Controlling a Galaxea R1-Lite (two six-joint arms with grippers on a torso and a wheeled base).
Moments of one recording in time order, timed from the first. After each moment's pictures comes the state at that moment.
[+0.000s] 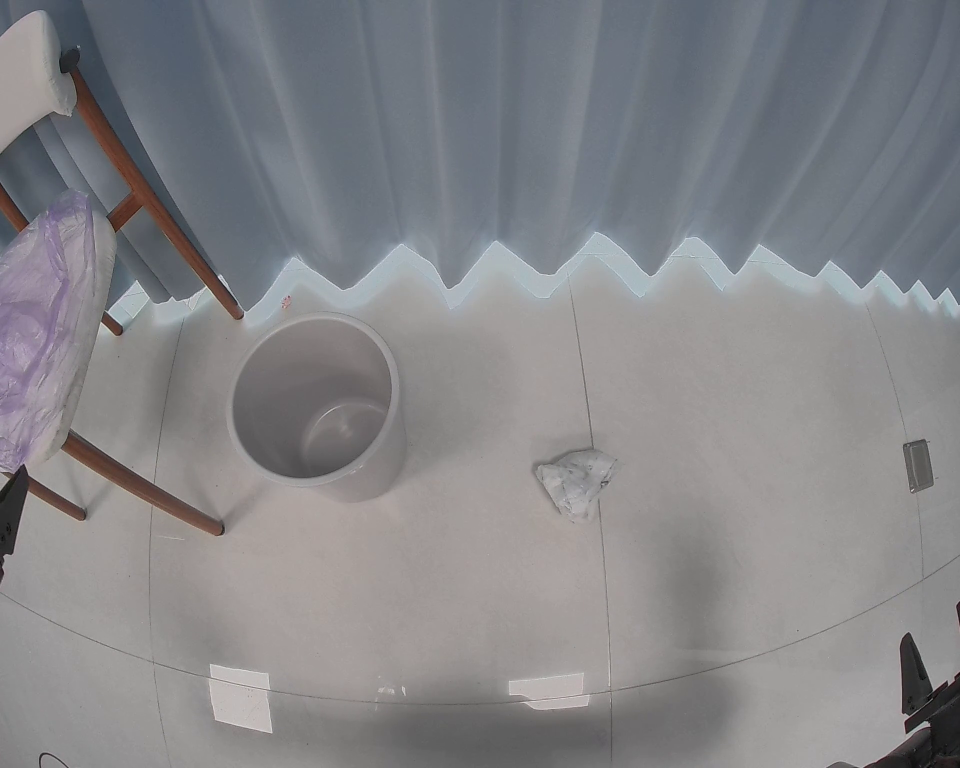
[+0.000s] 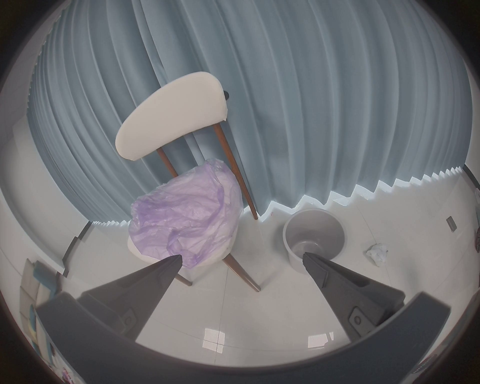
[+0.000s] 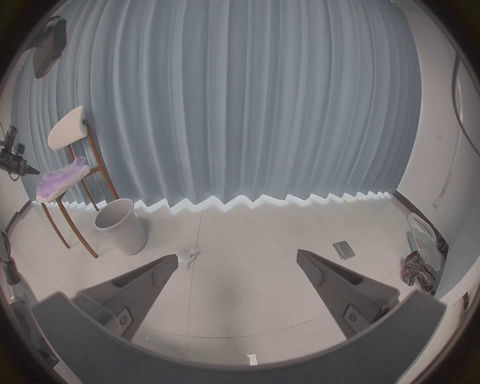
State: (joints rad) left arm 0.08 0.65 -0.57 0.00 0.19 0.14; right arm 0.00 0.02 -0.02 0.00 -0.04 0.00
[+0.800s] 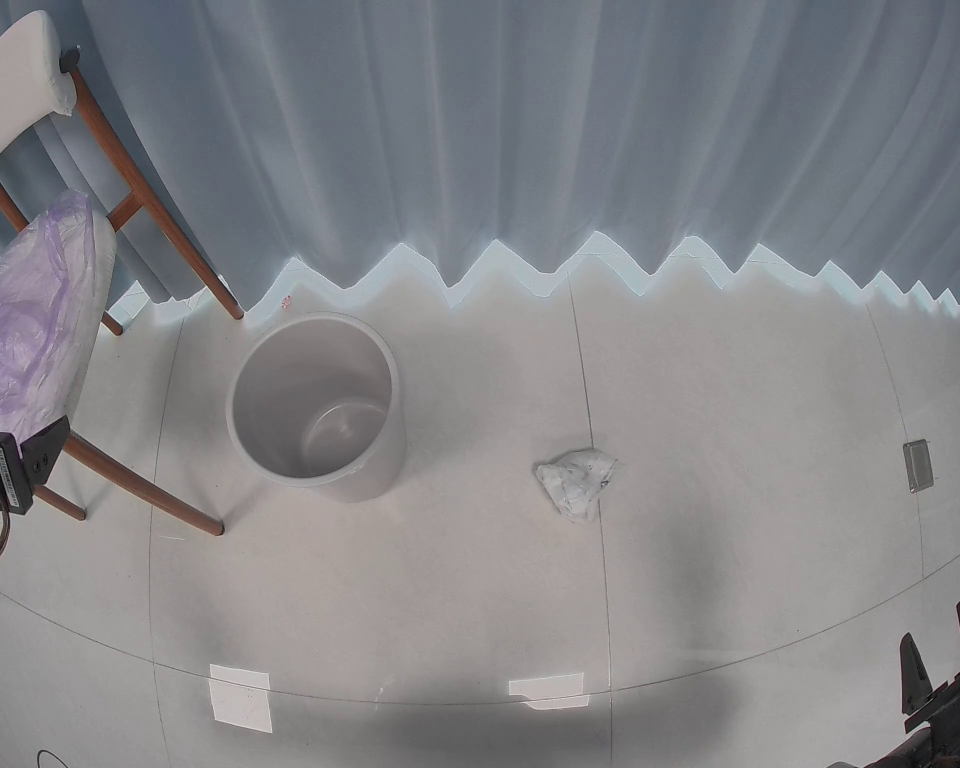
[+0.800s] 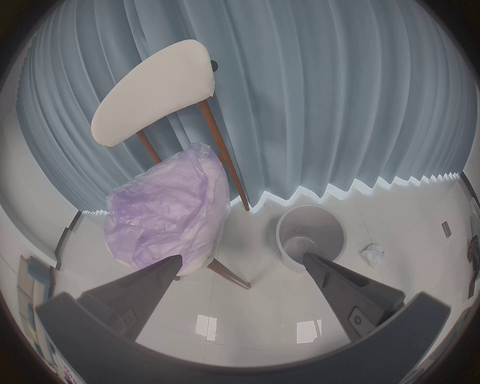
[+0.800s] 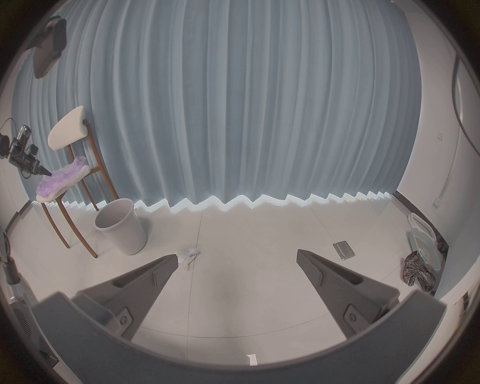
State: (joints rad) left arm 0.08 0.91 -0.68 -0.05 0.14 0.09; right arm 0.00 0.02 -0.02 0.00 -0.04 0.00
